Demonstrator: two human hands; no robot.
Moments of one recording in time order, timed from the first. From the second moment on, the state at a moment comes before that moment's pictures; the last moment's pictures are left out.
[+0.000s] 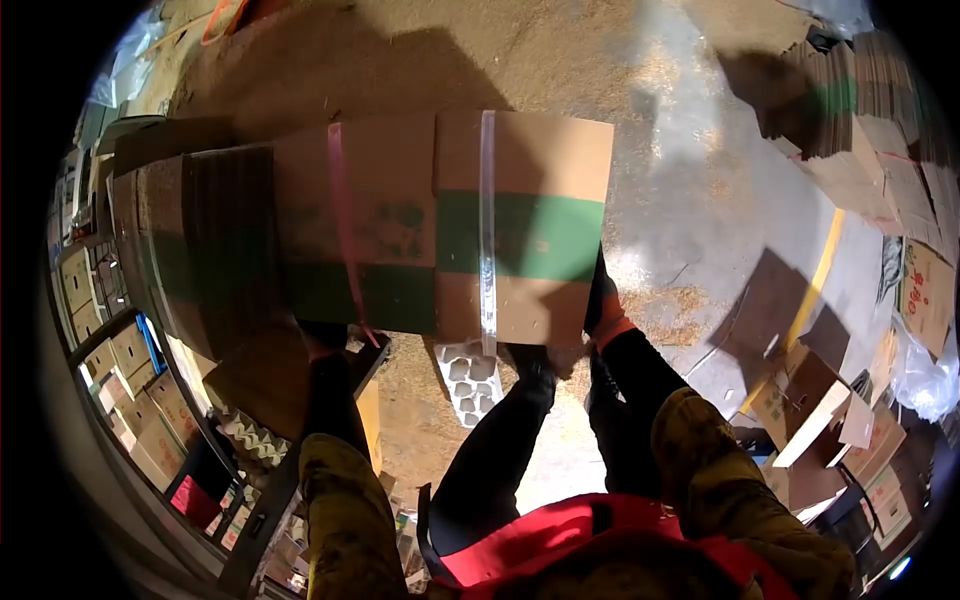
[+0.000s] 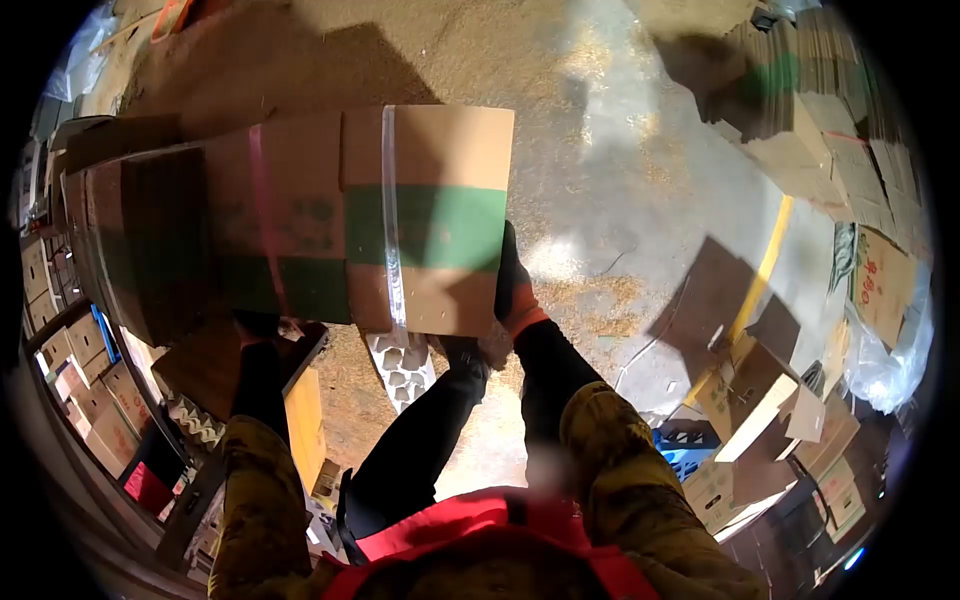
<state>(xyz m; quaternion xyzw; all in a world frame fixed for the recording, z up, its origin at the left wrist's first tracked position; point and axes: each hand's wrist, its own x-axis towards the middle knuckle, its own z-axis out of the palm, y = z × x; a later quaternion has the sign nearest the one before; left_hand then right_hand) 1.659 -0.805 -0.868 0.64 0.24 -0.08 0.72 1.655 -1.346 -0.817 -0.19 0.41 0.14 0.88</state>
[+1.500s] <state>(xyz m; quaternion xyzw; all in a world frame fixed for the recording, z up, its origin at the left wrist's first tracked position) 1.077 -1.064 -0.298 0.48 0.39 0.12 0.77 1.523 -1.408 -0.315 -0.76 0.06 0.39 0.52</state>
